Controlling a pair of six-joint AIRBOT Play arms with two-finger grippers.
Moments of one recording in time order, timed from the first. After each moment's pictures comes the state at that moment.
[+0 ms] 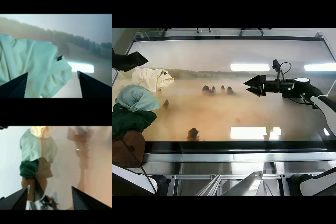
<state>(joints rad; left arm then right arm) 0.38 -1.90 1.92 1.02 -1.00 -1.14 -0.02 -1.77 1.23 -0.10 1.21 0.81</state>
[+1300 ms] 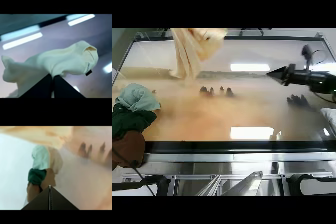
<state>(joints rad) -0.07 -1.47 2.04 0.84 -1.07 -1.10 -0.27 -1.54 1.23 -0.12 1.39 0.82</state>
